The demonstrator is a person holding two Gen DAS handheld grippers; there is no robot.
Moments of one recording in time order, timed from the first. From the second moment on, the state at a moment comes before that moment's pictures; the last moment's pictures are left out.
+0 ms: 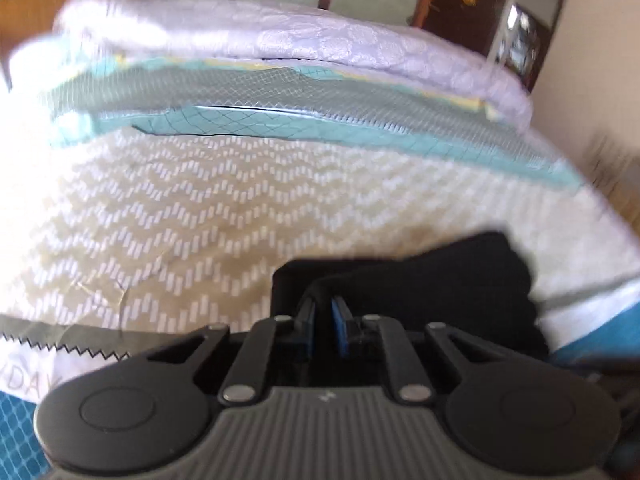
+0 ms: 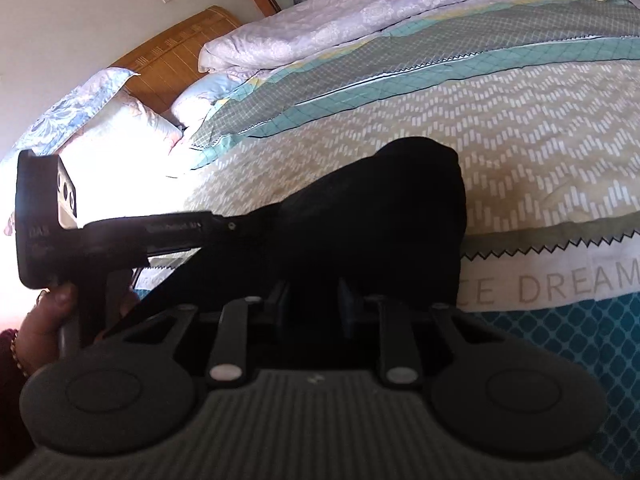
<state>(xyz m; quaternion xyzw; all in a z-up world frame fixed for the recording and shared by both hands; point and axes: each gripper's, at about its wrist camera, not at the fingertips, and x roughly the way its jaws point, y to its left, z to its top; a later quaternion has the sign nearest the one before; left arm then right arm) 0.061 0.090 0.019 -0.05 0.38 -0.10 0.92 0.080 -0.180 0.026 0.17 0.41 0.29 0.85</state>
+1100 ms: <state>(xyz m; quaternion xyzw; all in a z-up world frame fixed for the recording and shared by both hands) -0.059 0.113 0.057 -0.10 0.41 -0.22 0.88 0.012 -0.191 0.016 0.17 0.42 0.33 0.83</state>
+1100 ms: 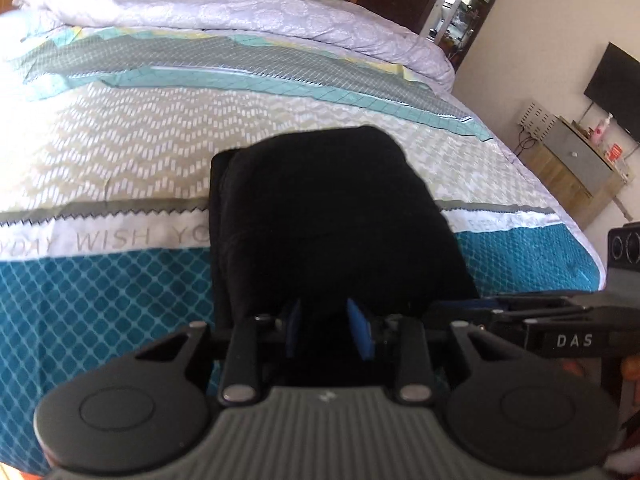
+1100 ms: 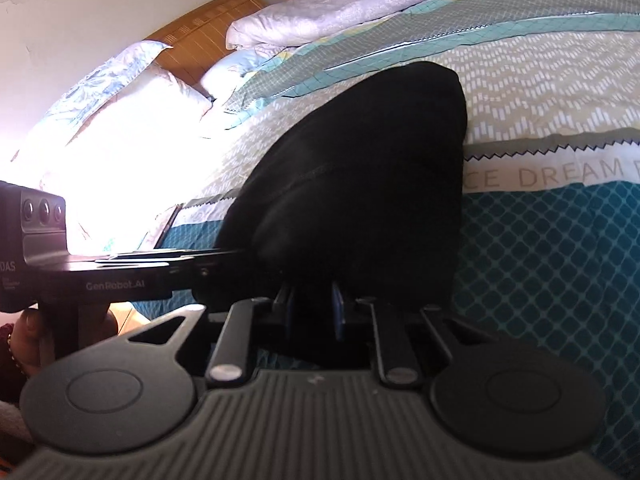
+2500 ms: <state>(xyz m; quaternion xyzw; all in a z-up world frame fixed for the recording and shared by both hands) 0.056 0.148 0.078 -0.31 0.36 -0.29 0.83 0.063 -0.205 0.065 0.24 0.36 0.36 0.83</state>
